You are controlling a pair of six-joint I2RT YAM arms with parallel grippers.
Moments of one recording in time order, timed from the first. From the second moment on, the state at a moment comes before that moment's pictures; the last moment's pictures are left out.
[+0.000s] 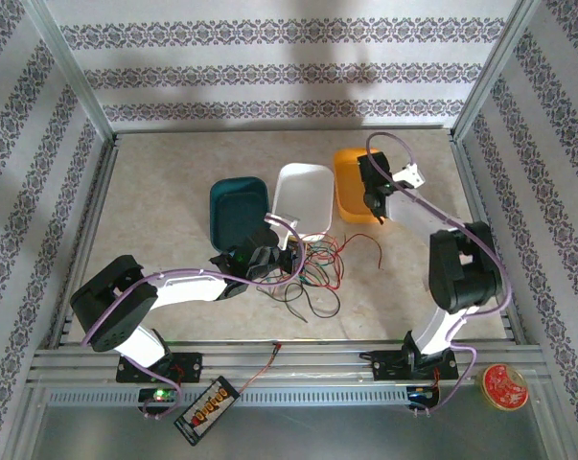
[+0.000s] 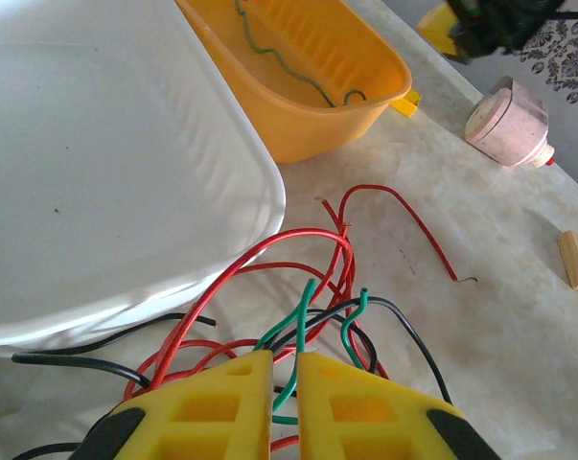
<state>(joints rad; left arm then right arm) -0.85 1.56 0.71 0.39 -0.05 -0.43 0.25 1.69 1.15 -0.36 0.56 1.20</state>
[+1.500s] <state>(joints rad) -0.86 1.46 0.68 0.24 -0.36 -0.51 0.57 1.52 0.94 -0.45 -0.20 0.52</state>
